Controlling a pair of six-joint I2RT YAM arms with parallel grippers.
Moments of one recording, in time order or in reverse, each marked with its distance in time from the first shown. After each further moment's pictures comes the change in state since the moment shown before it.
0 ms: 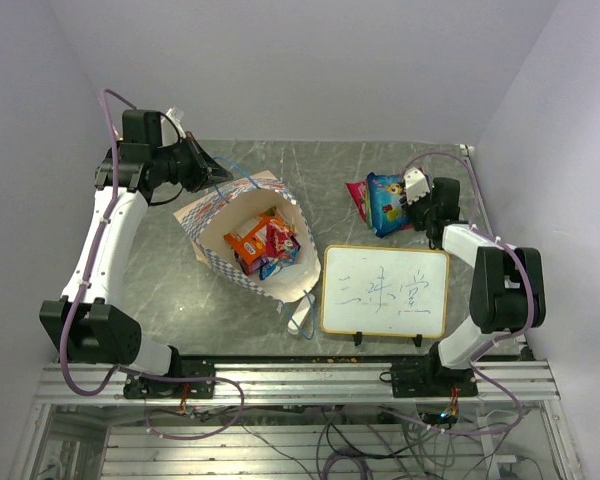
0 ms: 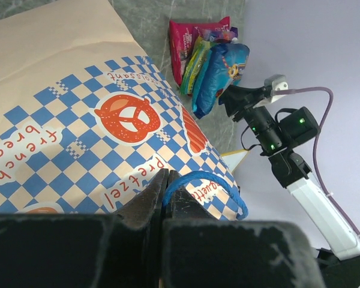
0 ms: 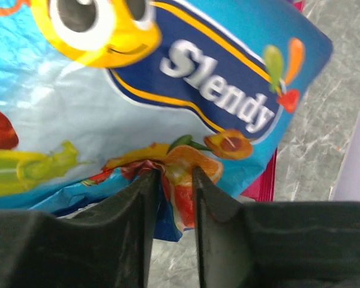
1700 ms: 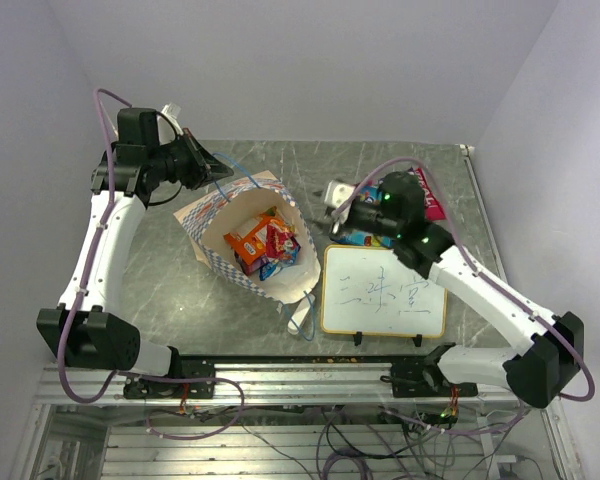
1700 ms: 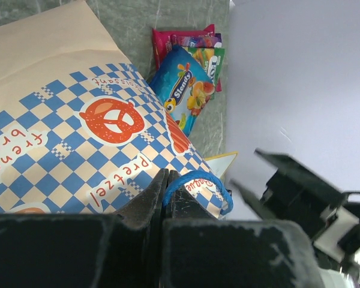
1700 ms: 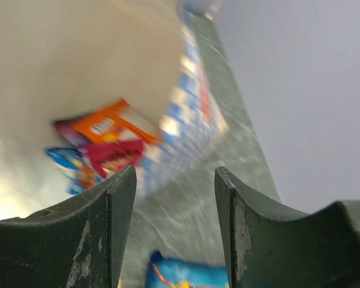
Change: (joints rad) left arm 0.000 -0.027 -0.002 0.039 0.011 -0.037; right arm 0.573 -0.426 0.171 -0.162 -0.387 -0.062
